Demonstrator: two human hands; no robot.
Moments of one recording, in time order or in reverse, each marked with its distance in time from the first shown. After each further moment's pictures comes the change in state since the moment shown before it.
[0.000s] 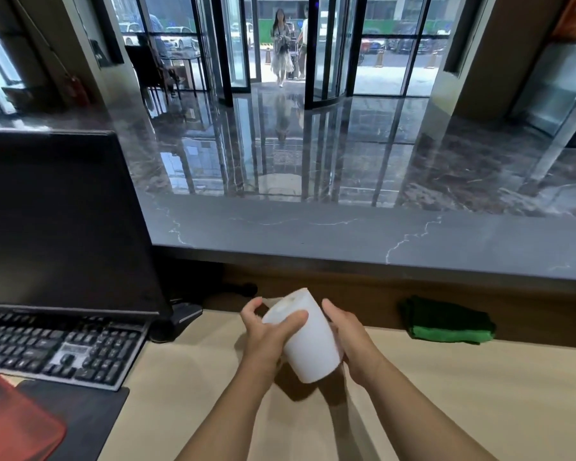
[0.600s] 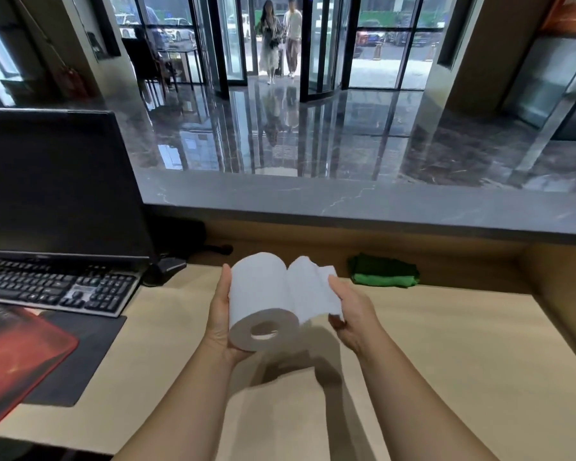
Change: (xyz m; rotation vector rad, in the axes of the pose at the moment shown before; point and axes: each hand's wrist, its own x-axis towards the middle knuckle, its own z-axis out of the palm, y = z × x) left_hand -0.144 -0.006 0.005 -0.759 -0.448 -0.240; right_hand -0.123 0.039 -0.082 0.449 0.091 -0.092
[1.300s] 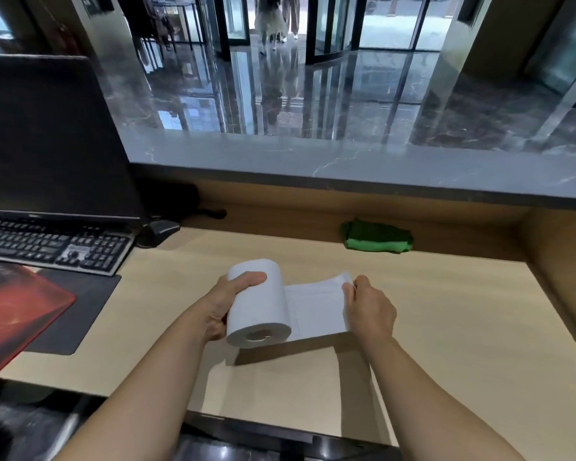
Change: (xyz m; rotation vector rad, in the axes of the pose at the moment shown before) left_hand -0.014 -0.021 -0.008 0.620 0.313 -0.106; right_hand 0.018 0.042 -0.086 -1.514 0.410 -0.481
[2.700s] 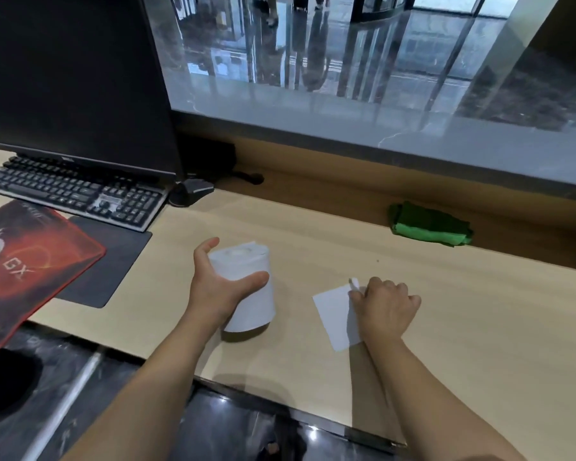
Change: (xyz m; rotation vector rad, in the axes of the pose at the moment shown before) left_hand 0.000 -0.033 -0.069 0.224 0.451 0.417; right_hand -0.005 -0.031 0.074 -0.238 0.153 -0.087
